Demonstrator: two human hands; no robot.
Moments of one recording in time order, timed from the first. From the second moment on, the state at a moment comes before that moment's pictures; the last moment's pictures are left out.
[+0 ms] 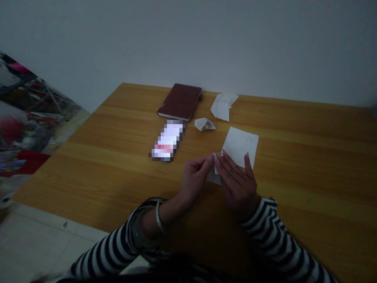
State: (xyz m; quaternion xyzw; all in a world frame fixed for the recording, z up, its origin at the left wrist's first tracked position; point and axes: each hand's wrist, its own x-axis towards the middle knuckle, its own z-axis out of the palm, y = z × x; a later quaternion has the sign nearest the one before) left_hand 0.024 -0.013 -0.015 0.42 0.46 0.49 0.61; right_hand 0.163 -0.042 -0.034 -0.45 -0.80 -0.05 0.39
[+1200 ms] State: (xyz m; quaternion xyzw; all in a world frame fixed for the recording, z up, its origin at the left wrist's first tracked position) left_hand 0.017 -0.010 -0.013 0.30 0.43 0.44 0.73; right_hand 0.170 -0.042 -0.028 -0.41 -0.84 -0.10 0.36
